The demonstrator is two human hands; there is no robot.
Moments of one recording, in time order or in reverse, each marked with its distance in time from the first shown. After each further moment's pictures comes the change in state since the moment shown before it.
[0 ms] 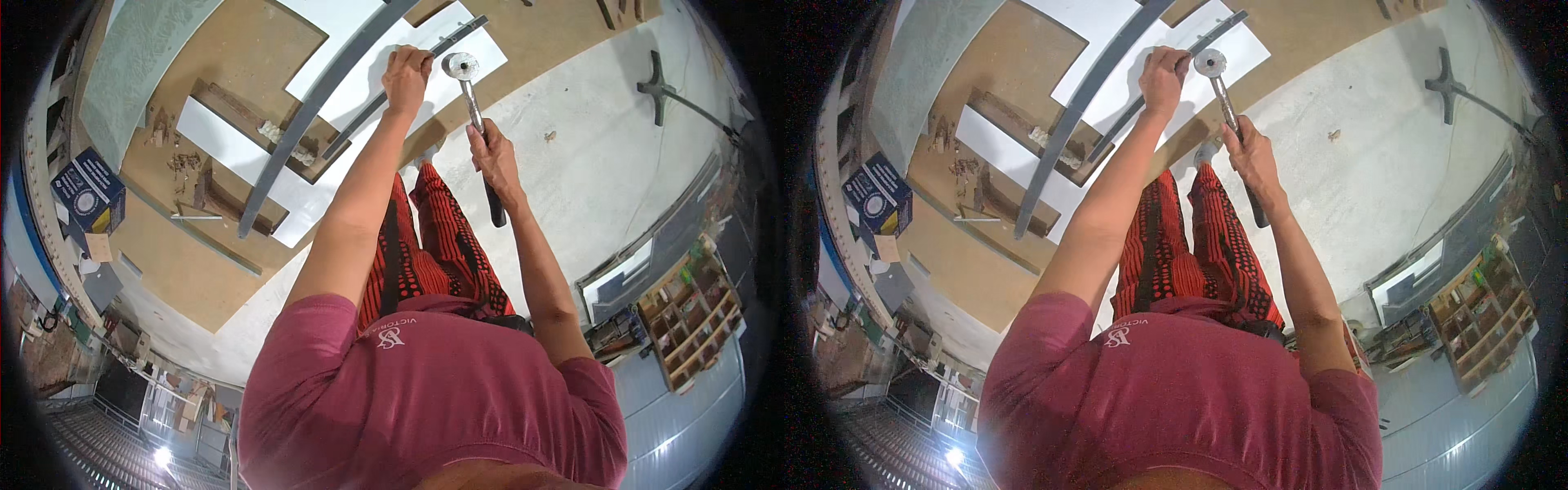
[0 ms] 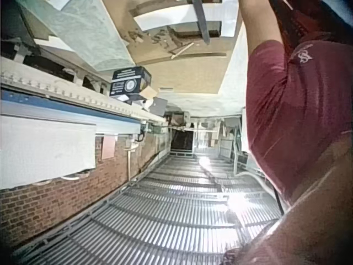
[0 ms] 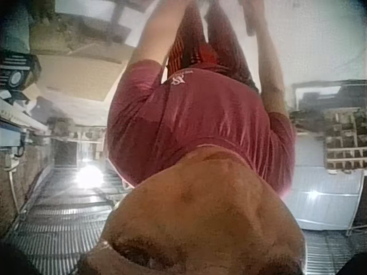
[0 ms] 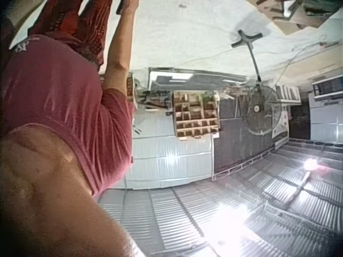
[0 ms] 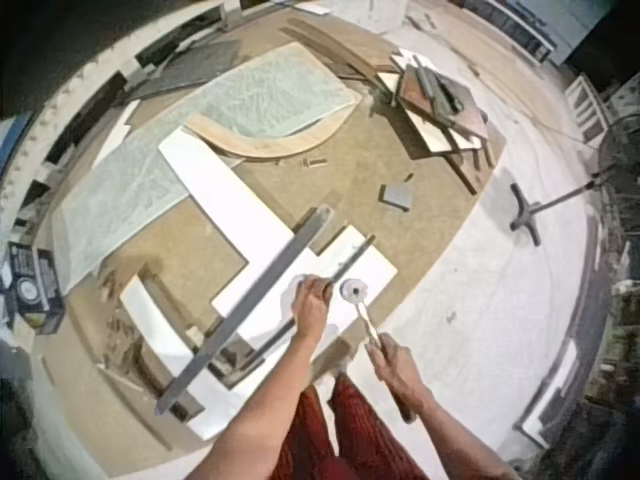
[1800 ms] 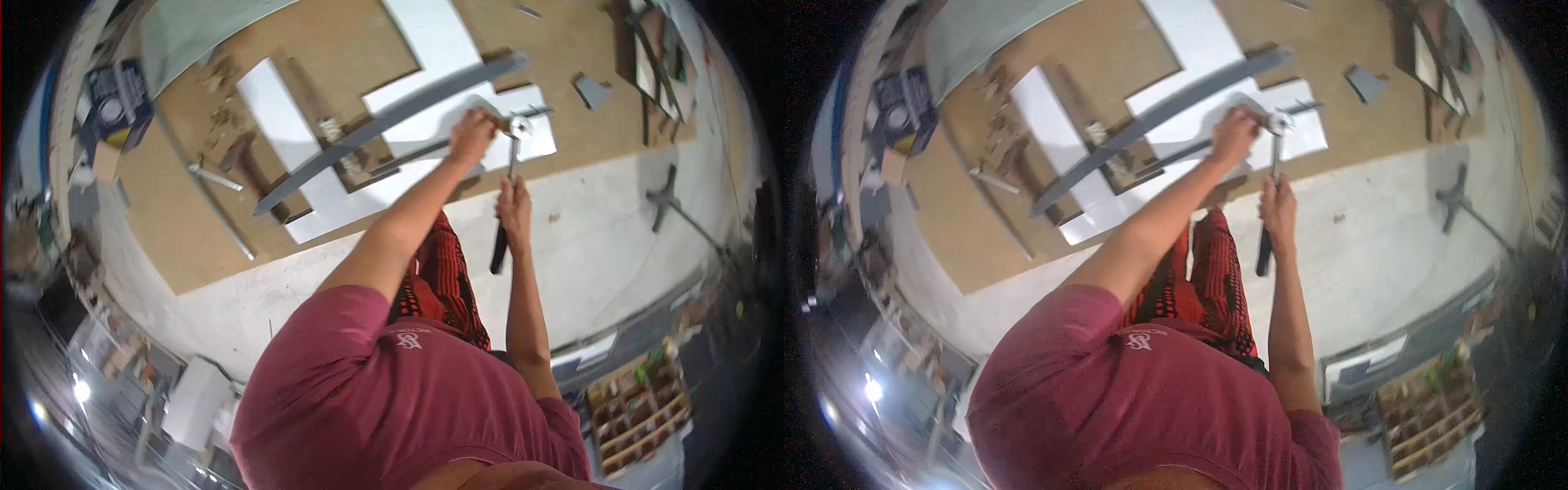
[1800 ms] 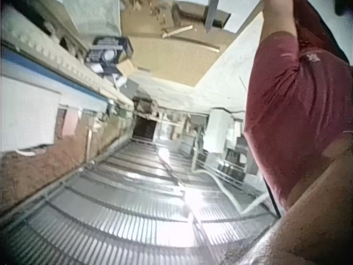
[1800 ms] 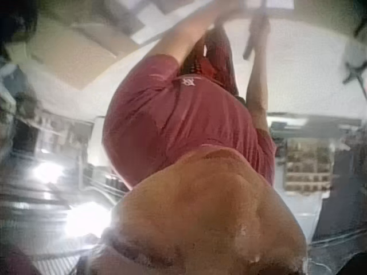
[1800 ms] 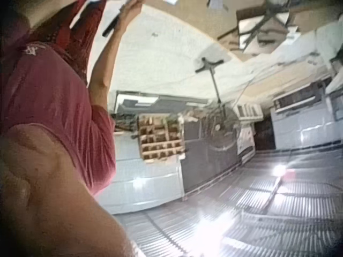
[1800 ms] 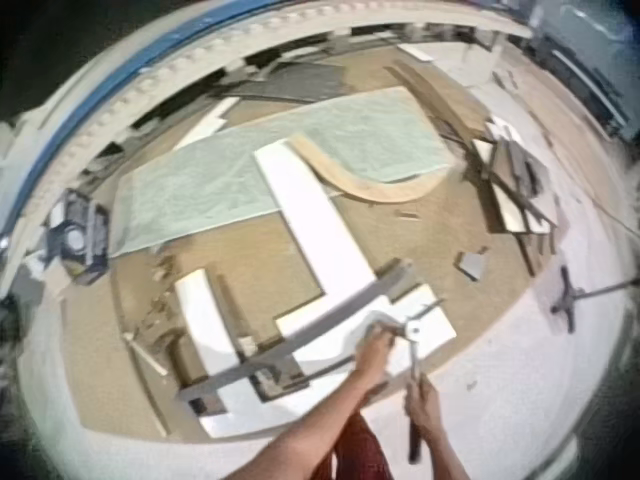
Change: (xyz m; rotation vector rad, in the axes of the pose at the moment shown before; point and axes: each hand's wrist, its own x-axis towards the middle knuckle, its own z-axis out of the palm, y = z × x) left_hand -0.005 -0.008 0.004 -0.034 -0.085 -0.126; right_hand 0.025 -0.017 0.025 0.136 0.025 -0.013
